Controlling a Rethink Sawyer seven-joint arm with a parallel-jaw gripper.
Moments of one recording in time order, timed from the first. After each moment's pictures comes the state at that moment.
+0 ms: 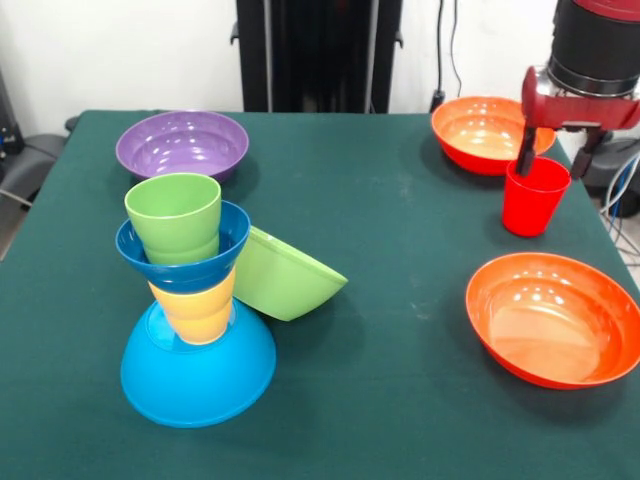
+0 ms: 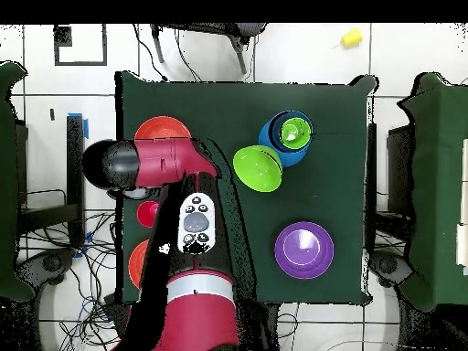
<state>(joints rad) 0.07 -0.57 0.03 1.42 0.01 0.83 1.91</state>
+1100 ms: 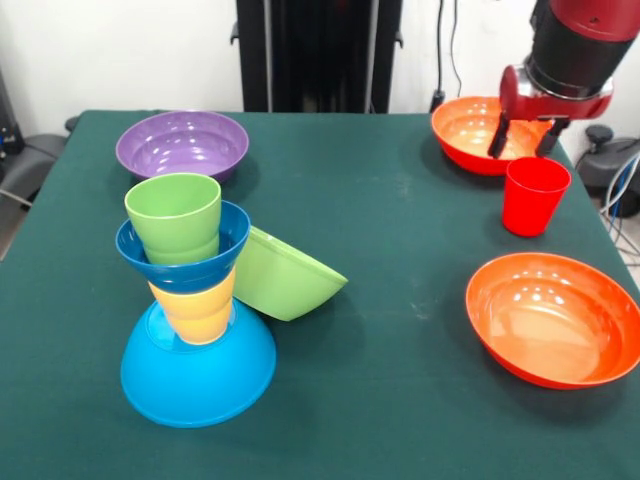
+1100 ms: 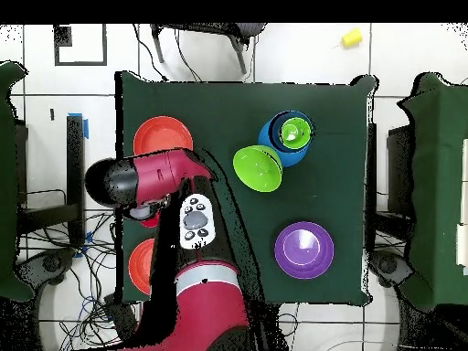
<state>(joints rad) 0.02 -0.57 0.13 1.51 -0.17 0.92 1.91</state>
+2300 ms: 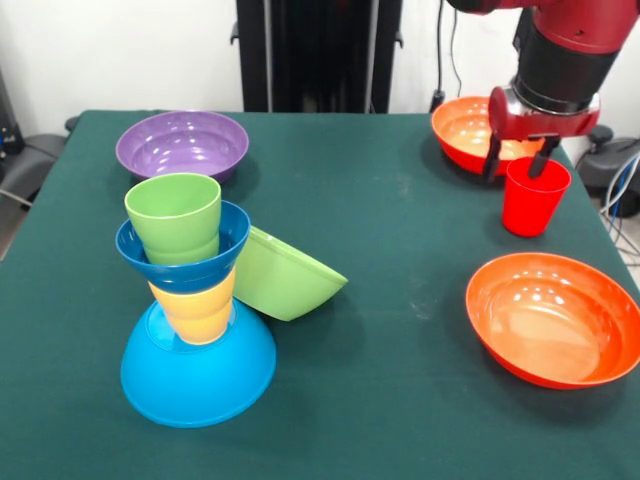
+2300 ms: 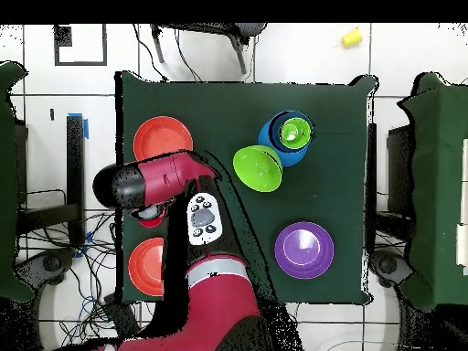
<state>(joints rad) -0.02 -0.56 0.18 1.53 -0.25 0.79 1.91</state>
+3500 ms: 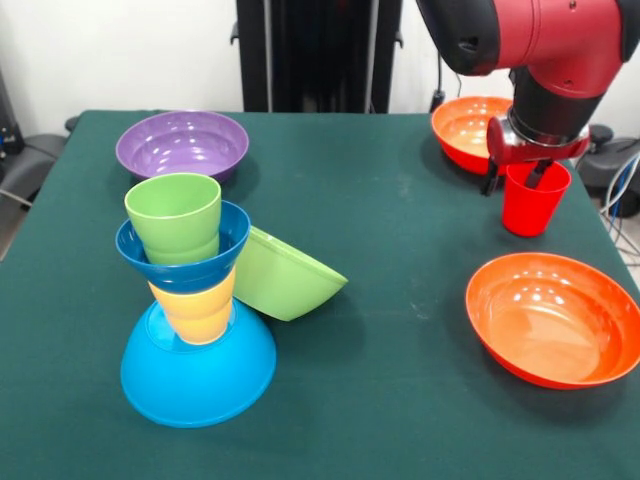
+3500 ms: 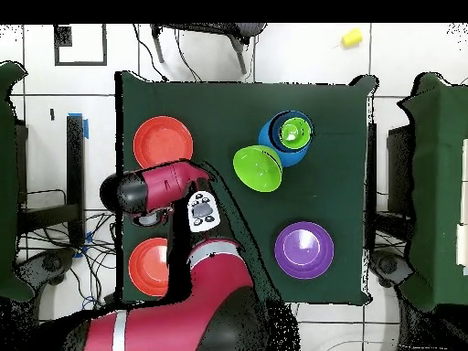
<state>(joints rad) -0.02 -0.46 0.21 1.53 -0.25 0.78 1.91</state>
